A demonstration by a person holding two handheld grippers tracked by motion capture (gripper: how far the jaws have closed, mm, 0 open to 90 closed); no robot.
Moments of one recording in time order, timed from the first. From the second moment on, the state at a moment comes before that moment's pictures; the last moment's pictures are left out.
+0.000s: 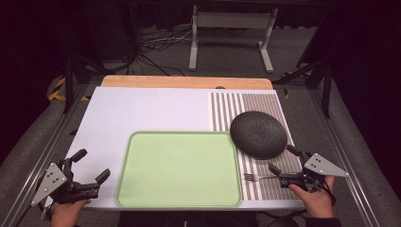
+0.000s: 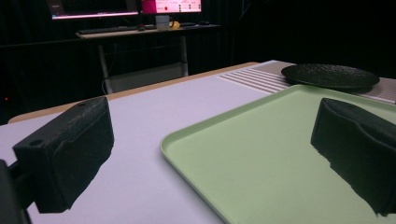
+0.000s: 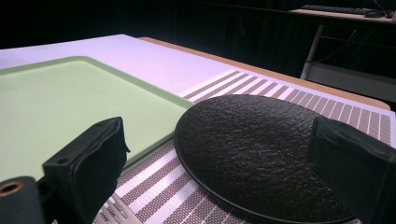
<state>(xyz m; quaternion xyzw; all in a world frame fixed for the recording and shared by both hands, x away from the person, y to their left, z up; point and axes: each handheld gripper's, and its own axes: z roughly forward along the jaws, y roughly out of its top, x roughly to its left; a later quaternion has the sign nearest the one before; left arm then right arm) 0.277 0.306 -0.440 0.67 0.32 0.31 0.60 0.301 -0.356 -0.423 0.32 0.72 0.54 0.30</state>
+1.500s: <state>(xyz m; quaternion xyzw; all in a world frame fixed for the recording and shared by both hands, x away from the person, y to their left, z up) 0.276 0.306 -0.440 0.67 0.32 0.31 0.59 0.342 -0.325 -0.377 0.27 0.83 0.44 0.21</state>
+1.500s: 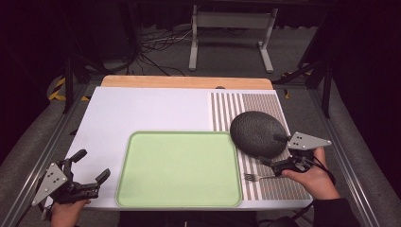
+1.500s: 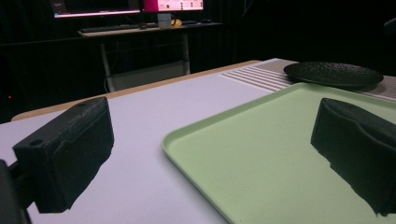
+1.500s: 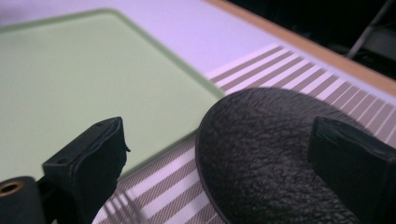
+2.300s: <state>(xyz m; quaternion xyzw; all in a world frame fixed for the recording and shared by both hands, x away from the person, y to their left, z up) 0.277 0.306 -0.440 0.67 0.32 0.31 0.59 0.362 -0.293 -0.359 0.15 0.95 0.24 0.10</state>
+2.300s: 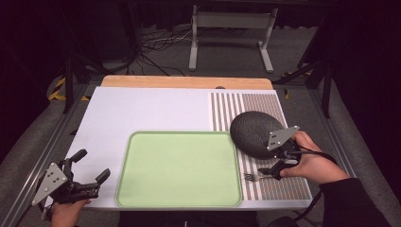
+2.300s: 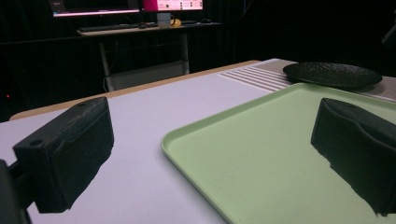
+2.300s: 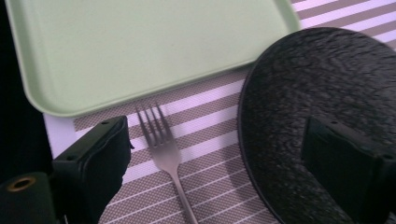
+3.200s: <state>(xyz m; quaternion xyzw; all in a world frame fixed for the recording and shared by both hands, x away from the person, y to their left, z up) 0.277 0.306 -0.440 0.67 0.32 0.31 0.59 0.366 -0.293 -0.376 0.10 0.97 0.22 0.06</state>
